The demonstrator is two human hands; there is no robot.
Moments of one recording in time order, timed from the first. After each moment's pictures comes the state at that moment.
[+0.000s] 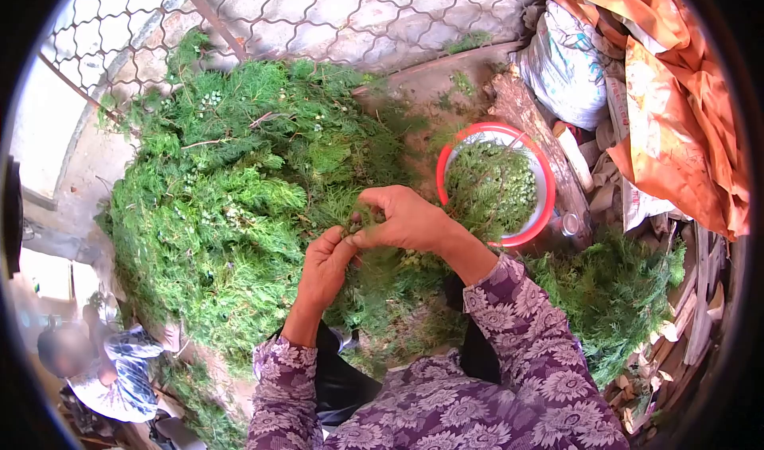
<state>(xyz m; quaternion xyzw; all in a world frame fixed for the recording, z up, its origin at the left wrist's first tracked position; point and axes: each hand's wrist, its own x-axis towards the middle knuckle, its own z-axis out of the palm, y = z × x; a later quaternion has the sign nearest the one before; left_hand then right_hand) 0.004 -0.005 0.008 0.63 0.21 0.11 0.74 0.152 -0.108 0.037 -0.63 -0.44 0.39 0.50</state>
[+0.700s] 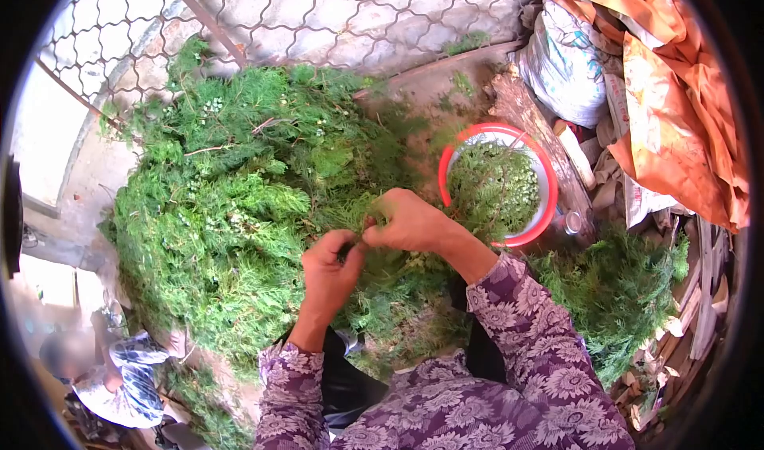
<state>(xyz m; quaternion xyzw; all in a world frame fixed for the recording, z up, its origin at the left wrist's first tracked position) 0.005 -0.002 0.005 0.82 0.15 0.30 0.47 0.150 -0.108 0.039 -0.68 -0.41 0.41 0.46</state>
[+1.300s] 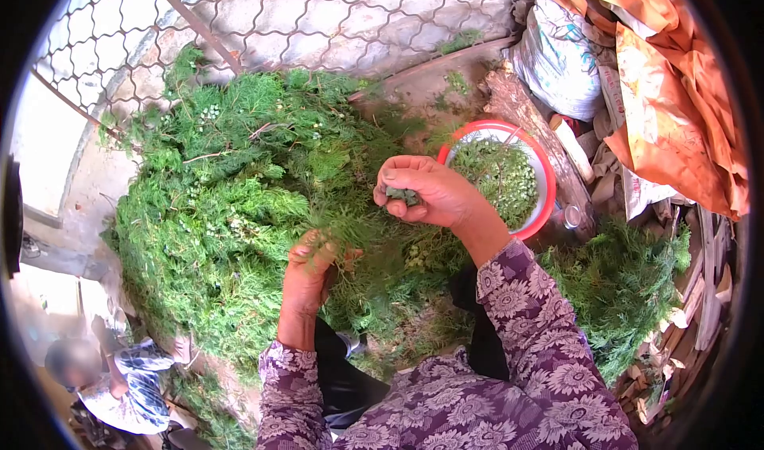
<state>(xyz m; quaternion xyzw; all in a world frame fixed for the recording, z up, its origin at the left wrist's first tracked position) -0.007 0.011 0.015 0.48 0.19 0.16 0.84 0.185 -0.127 0.037 -0.32 -0.19 0.57 0.73</state>
